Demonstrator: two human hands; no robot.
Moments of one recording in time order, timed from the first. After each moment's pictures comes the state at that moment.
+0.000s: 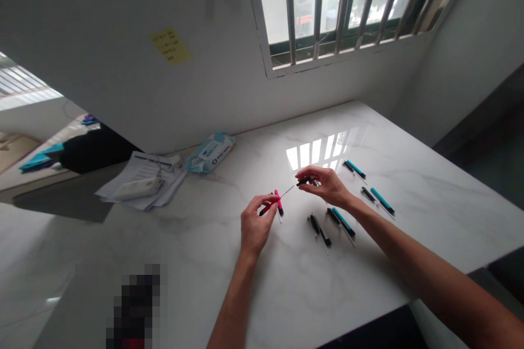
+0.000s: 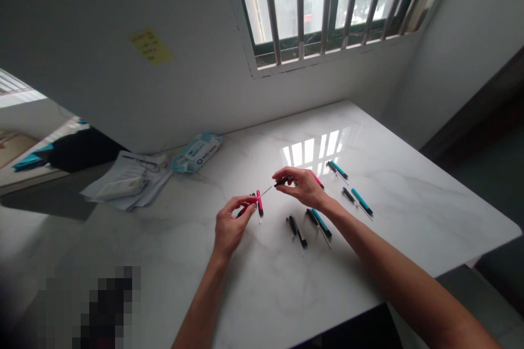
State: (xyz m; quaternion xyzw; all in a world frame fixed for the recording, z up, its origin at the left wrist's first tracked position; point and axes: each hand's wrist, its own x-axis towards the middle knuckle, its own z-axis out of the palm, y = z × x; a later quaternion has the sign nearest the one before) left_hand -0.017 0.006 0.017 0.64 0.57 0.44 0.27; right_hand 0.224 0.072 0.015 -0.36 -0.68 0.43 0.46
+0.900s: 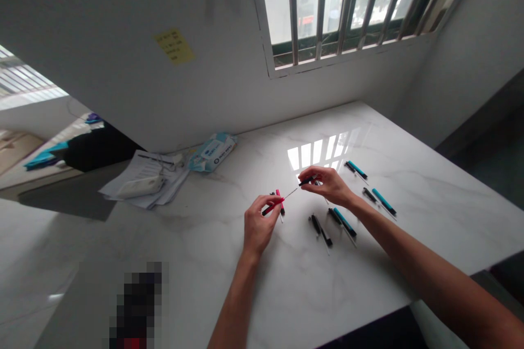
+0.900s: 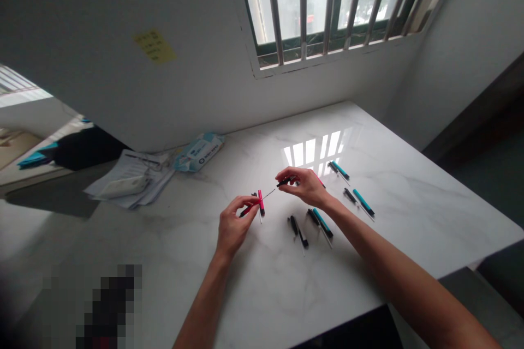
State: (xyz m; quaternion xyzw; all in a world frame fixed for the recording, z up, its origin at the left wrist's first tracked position) left_hand -0.012 0.003 0.021 0.65 0.56 0.43 0.27; right_hand 0.227 0.074 0.014 -0.37 -0.68 0.45 0.45
